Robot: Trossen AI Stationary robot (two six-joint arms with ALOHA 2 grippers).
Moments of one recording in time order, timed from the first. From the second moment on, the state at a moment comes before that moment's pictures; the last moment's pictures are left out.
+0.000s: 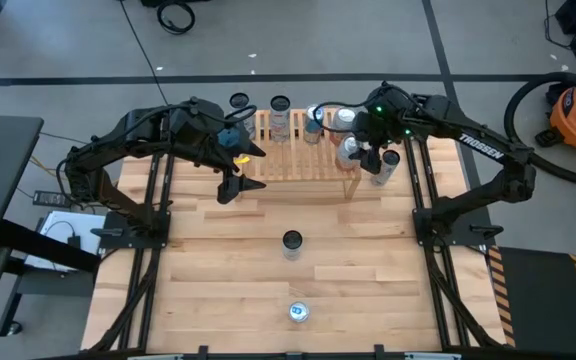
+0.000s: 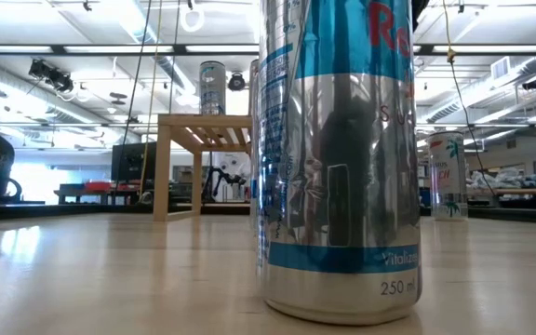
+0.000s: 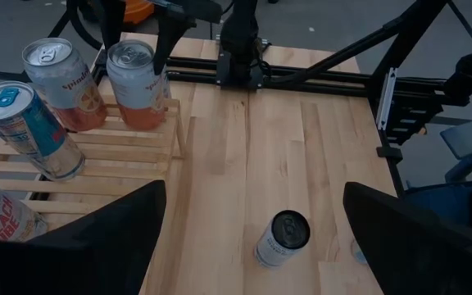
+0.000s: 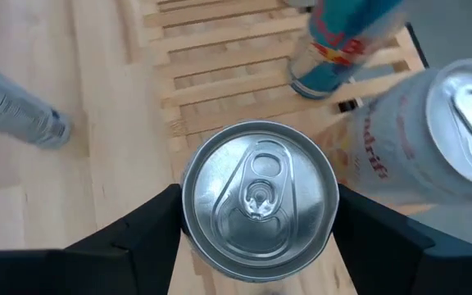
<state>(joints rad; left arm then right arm) 0.09 1.51 2.04 -1.11 0.07 -0.04 -0.48 1.31 1.51 -1.15 -0.09 -0.25</state>
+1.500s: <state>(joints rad) 0.09 1.51 2.03 -1.11 0.07 -0.04 -0.54 1.30 1.51 -1.08 -0.16 -0.42</state>
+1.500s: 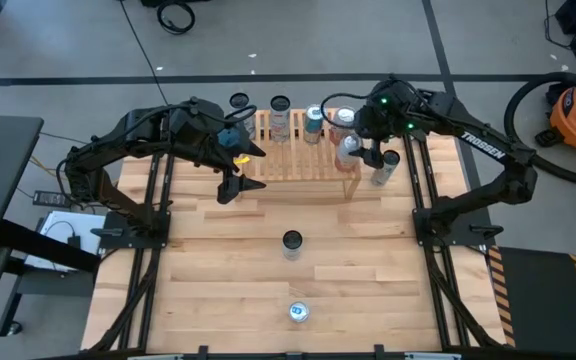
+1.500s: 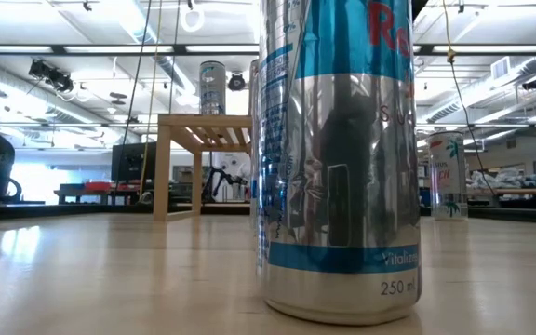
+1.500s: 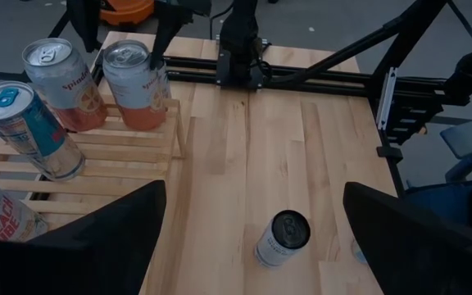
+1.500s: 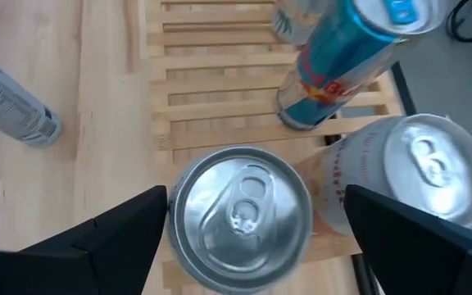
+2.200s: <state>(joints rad) 0.09 1.51 2.03 -0.97 0.07 -0.04 -0.47 1.29 1.64 -1.36 -0.16 -0.24</state>
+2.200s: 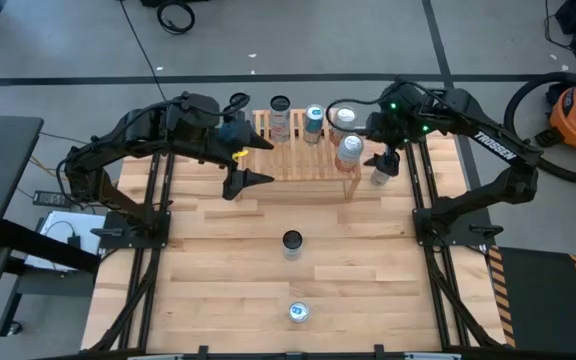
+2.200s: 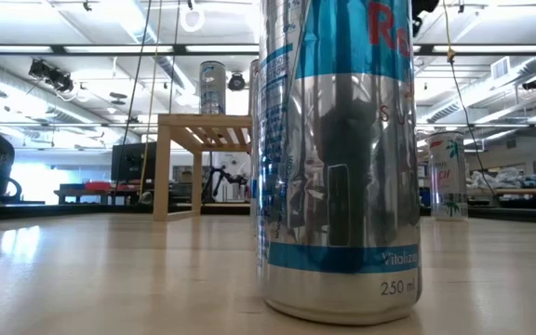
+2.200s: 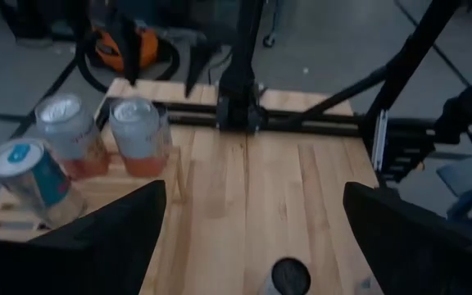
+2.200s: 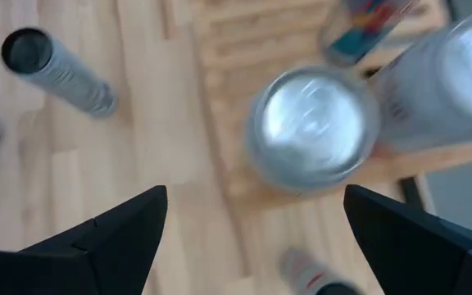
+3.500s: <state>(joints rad) 0.07 1.51 2.02 -1.32 0.08 0.00 0.29 1.26 1.41 -1.26 0.31 0.58</state>
